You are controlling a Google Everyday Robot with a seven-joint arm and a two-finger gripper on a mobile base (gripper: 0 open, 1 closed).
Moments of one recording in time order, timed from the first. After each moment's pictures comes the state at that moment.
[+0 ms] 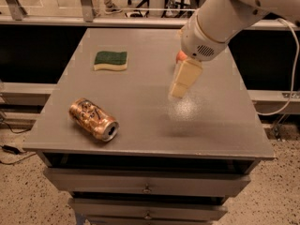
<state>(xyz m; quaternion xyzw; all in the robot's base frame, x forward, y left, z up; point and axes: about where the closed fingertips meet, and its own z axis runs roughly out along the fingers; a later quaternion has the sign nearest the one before) 0.552 -0.078 0.933 -0.64 0.72 0.03 0.27</state>
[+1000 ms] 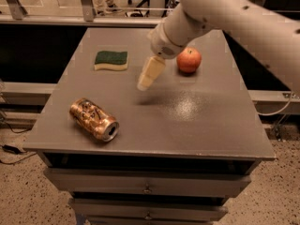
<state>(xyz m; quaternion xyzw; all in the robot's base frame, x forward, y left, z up) 0.647 -0.009 0.887 -0.63 0.70 0.07 0.33</state>
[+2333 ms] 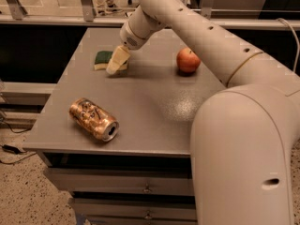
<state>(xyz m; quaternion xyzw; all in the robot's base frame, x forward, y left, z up) 0.760 0.087 0.852 -0.60 0.72 0.13 0.33</state>
